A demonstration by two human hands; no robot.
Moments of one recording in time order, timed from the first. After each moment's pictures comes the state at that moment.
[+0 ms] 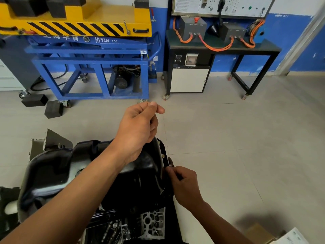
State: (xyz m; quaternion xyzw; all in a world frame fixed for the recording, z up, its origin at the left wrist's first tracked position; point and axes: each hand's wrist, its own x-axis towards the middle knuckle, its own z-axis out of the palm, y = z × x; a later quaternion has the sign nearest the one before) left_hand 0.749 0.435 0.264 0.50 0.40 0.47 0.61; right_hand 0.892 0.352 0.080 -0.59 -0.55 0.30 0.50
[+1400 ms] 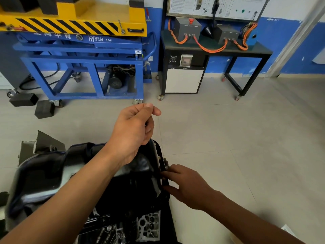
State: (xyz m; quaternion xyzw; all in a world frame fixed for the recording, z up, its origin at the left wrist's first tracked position) left_hand 0.748 0.436 0.264 0.49 0.39 0.47 0.62; right_hand 0.930 0.349 0.123 -0.50 -0.83 0.14 0.18
